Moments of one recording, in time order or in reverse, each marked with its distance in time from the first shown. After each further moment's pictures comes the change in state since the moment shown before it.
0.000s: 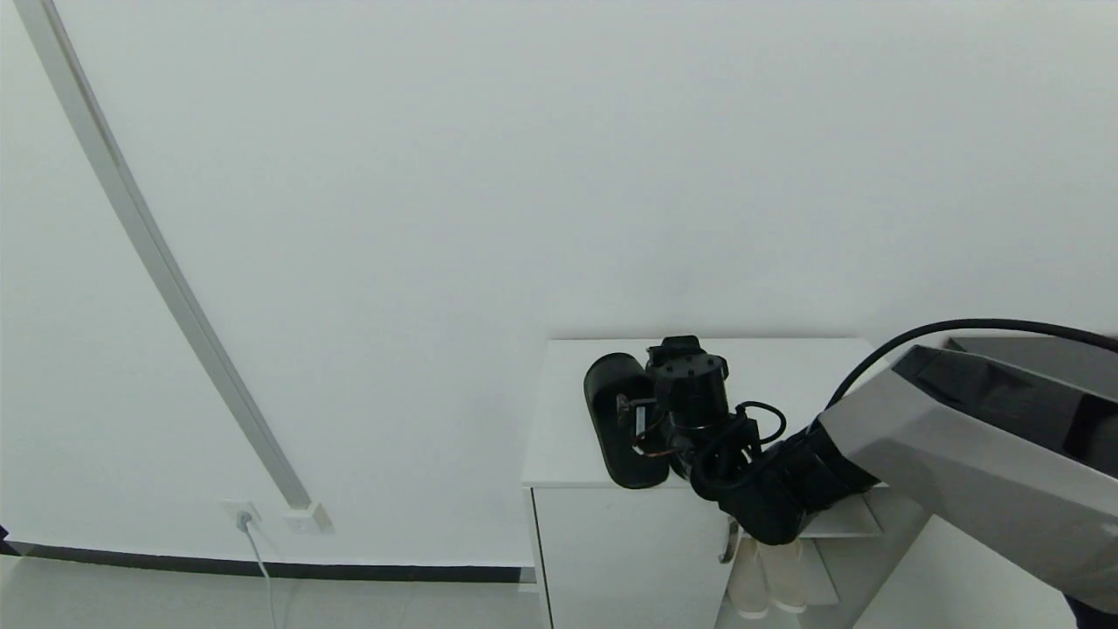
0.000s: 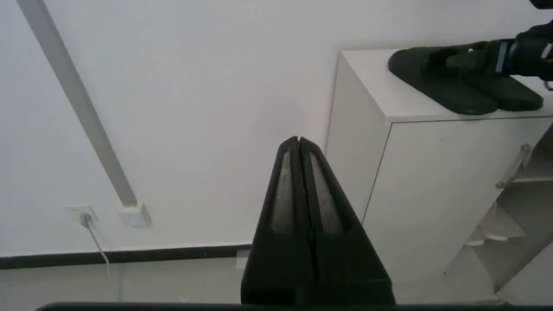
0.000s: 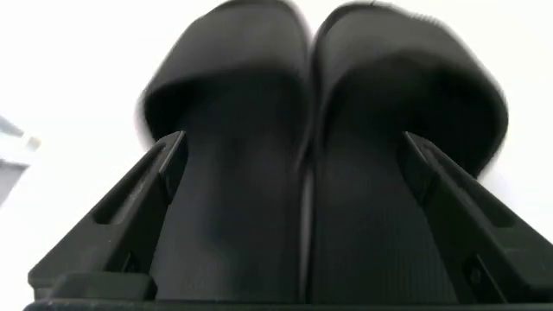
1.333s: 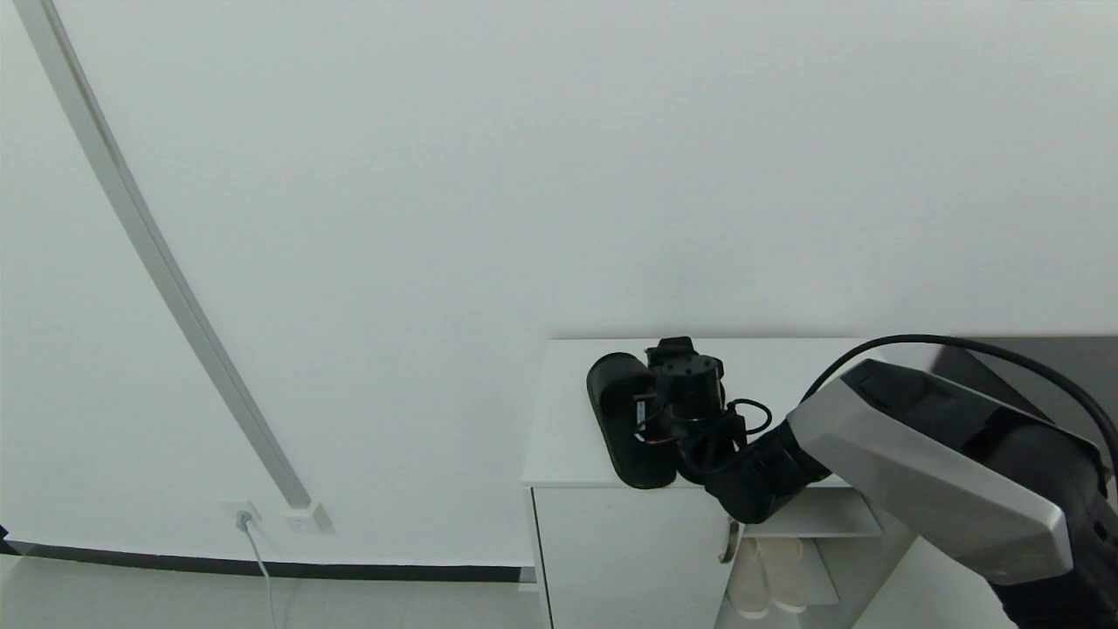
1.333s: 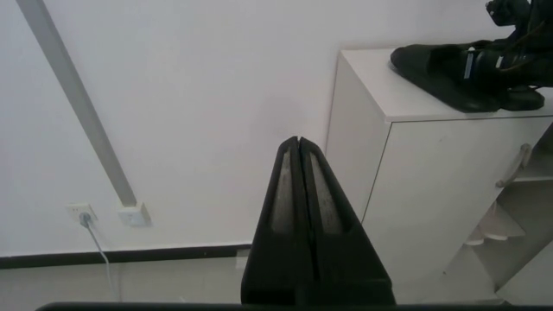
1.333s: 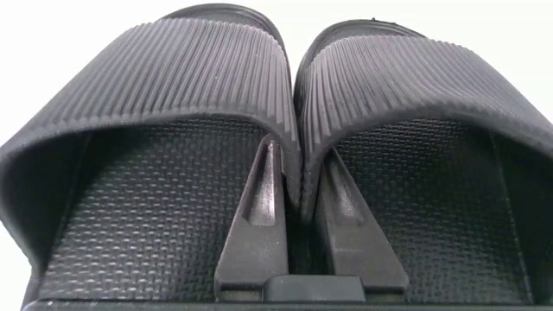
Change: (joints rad) left arm 0.000 0.000 0.000 0.000 0.000 0.000; right arm -0.063 0.136 -0.148 -0.033 0.052 -0.073
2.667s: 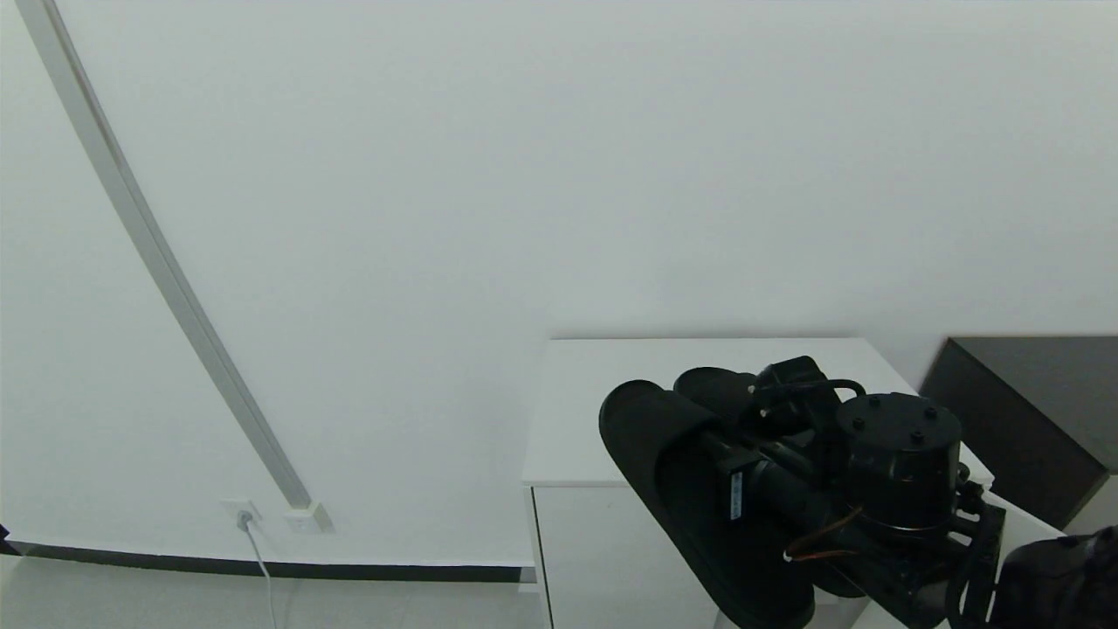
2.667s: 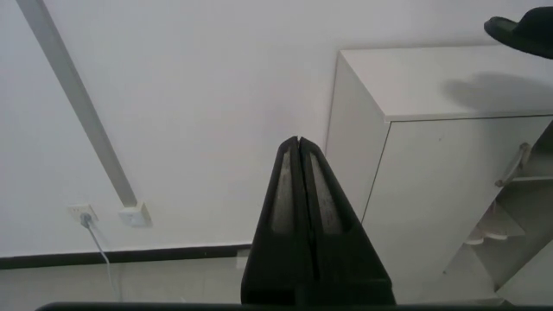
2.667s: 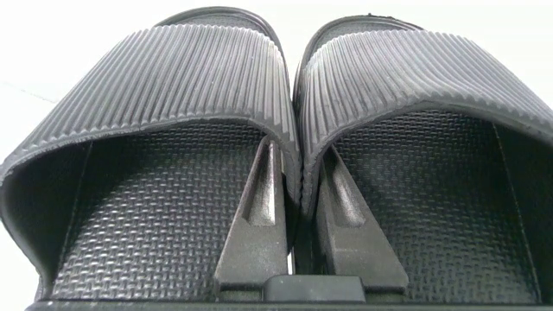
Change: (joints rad) left arm 0.000 0.000 0.000 0.000 0.000 0.001; right arm 0.165 -0.664 0.851 -0.207 0.095 -0.001
